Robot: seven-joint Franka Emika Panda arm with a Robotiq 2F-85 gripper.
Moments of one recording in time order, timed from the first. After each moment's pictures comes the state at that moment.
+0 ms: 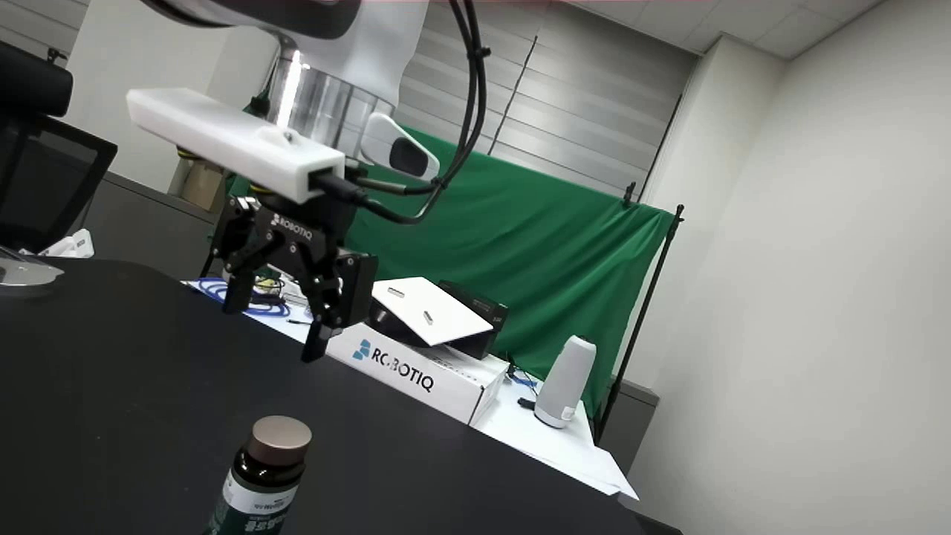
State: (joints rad) arm -0.07 -0.25 -0.36 -2.79 0.04 2.73 -0.40
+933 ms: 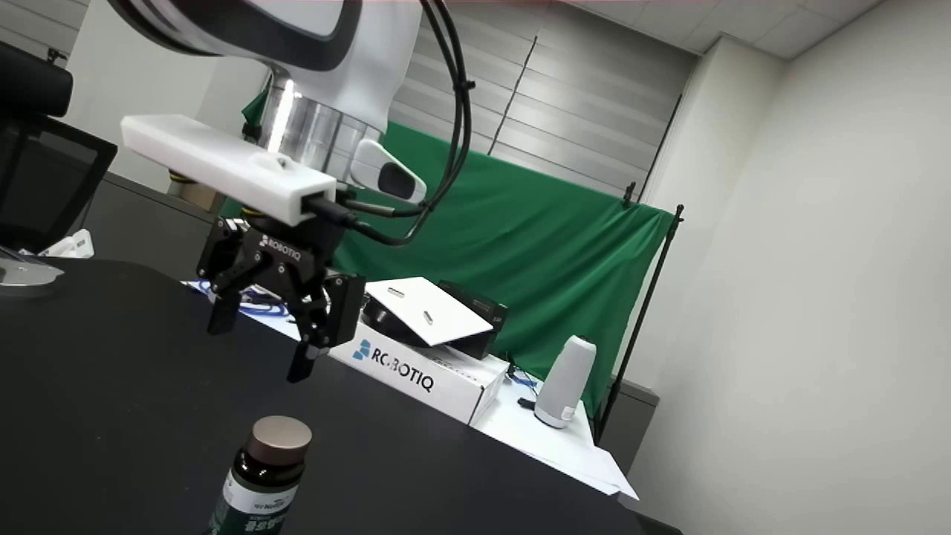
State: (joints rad) arm -0.10 -0.17 -0.30 -2.77 0.03 2.74 -0.39
